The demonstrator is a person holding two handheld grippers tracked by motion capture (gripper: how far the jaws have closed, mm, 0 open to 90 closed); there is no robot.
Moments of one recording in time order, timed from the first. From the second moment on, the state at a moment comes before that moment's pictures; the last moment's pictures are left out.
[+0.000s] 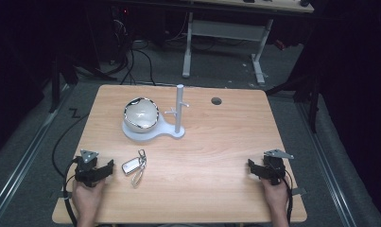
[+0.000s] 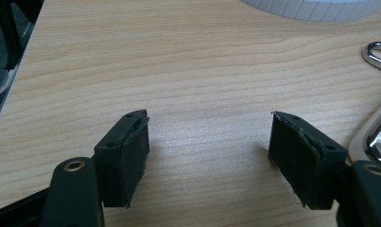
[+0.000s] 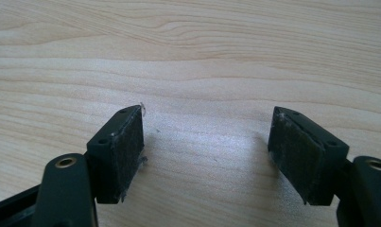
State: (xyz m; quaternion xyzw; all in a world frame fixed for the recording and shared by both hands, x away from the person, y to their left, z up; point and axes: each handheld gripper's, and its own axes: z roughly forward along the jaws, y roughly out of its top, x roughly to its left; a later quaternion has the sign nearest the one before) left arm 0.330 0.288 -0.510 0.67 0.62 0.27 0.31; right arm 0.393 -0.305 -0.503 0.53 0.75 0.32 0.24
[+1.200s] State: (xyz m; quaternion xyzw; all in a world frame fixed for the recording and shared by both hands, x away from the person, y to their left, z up) left arm 0.326 0.293 -0.508 0.67 0.62 0.25 0.33; right arm 0.393 -0.305 -0.503 0.53 0.75 0.32 0.24
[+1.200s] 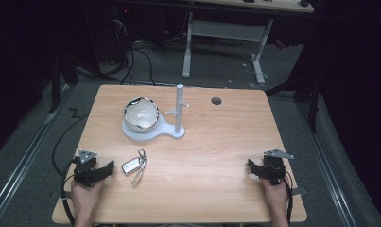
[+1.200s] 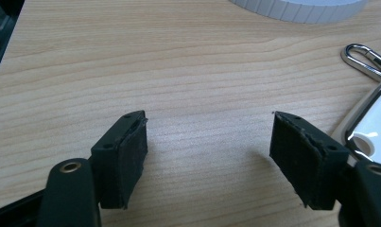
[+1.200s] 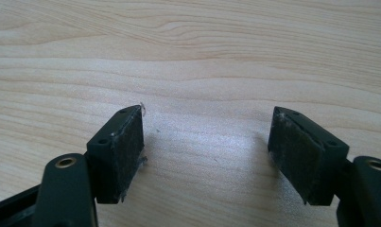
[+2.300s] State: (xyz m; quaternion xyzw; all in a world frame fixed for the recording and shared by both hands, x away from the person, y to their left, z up) left arm 0.326 0.253 -0.494 0.71 0.55 0.19 0.38; right arm 0.393 -0.305 -0.503 0.53 0.75 0.32 0.24
